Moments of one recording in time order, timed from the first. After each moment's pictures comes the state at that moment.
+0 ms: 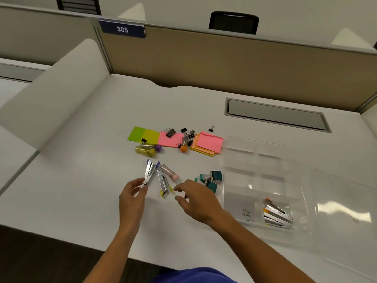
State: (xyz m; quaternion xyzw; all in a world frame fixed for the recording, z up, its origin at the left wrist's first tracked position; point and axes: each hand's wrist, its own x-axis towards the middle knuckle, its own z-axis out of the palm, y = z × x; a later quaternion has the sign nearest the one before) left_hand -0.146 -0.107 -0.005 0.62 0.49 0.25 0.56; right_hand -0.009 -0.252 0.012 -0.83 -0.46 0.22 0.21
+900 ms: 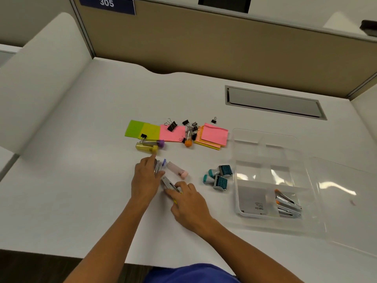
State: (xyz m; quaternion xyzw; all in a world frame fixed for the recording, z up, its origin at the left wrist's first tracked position) left_hand -0.084 -0.030 -0.046 0.87 0.38 0.07 0.32; right_hand -0.058 -0.201 -0.036 -0.87 -0.44 0.16 0.13
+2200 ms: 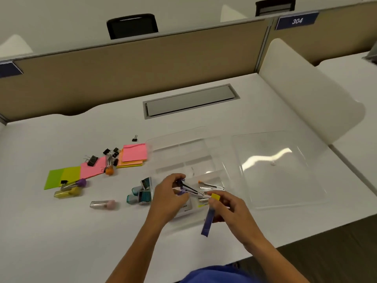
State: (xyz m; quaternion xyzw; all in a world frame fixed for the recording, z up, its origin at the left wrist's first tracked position) left_hand 0.013 -0.305 0.050 0.84 0.16 -0.03 0.52; right_hand 0.007 -0.507 0.047 -0.72 -0.02 0.21 0.66
